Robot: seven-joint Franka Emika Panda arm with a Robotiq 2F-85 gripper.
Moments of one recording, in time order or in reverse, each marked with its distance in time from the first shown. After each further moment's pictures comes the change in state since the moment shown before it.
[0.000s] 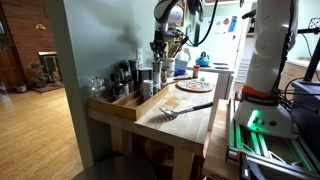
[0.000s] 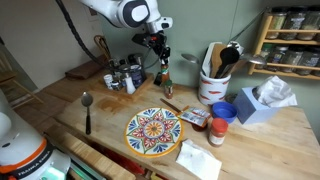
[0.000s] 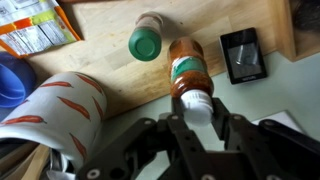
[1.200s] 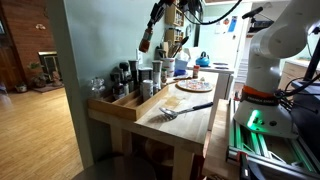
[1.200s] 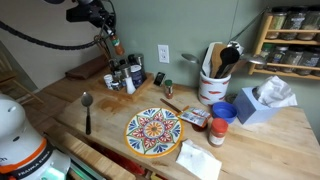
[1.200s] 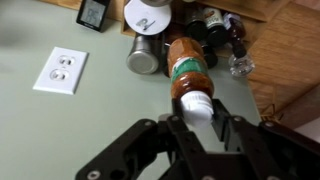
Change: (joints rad) arm 0.300 -0.705 0.053 -0.452 0.175 0.069 -0.511
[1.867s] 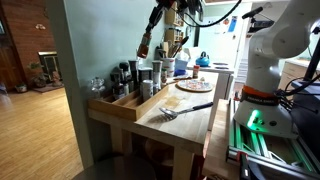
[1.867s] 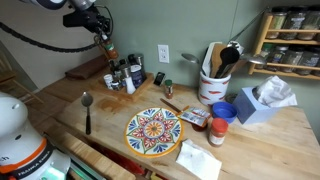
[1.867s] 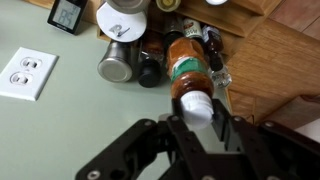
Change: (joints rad) arm 0.068 0.000 -0.003 -0.035 0.011 -0.001 -0.031
